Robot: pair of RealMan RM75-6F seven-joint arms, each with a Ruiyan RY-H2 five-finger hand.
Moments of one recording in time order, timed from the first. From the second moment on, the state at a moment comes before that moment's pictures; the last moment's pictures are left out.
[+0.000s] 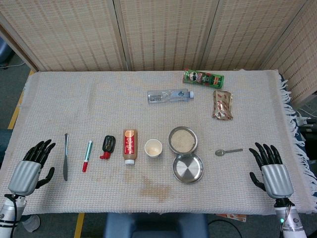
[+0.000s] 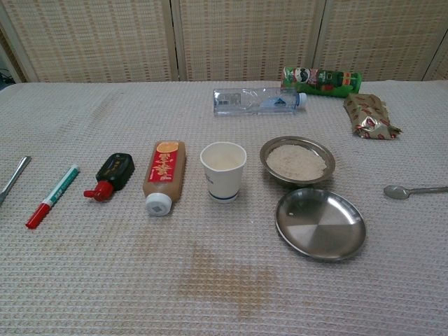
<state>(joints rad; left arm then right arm) -0.20 -1.23 -0.01 -1.43 1.60 1.47 -0.03 0.12 -1.29 -0.01 -1.53 -1.51 1.51 -0.19</state>
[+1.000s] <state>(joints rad) -0.22 -1.23 -0.02 -1.44 1.56 1.41 -0.03 0.43 -1.67 0.07 -0.77 -1.48 1.10 -0.03</state>
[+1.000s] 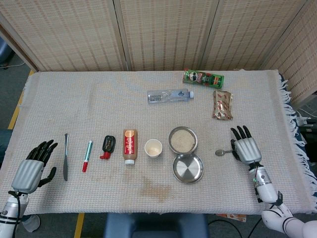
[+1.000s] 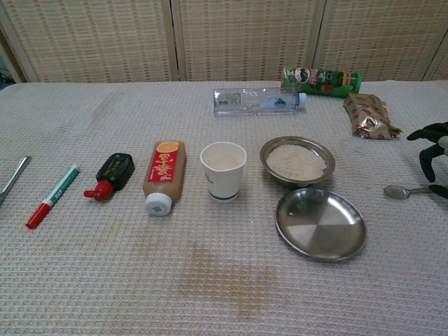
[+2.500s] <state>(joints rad) -0.22 -1.23 -0.01 -1.44 1.56 1.40 -0.01 0.44 -1.65 0.06 -0.79 -1.43 1.03 -0.04</state>
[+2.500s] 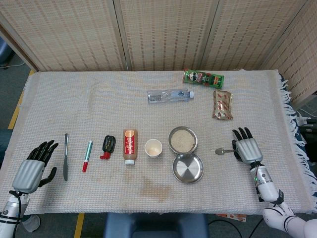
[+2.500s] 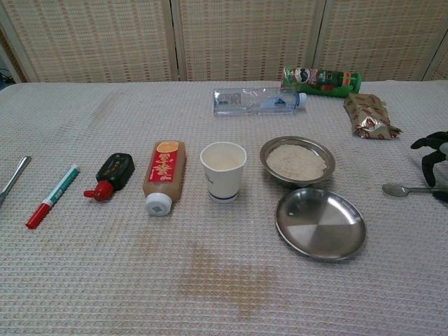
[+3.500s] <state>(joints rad) -0.22 -1.23 -0.01 -1.44 1.56 1.40 -0.02 0.45 -1.66 0.07 -0.80 -1.40 1.00 -0.07</state>
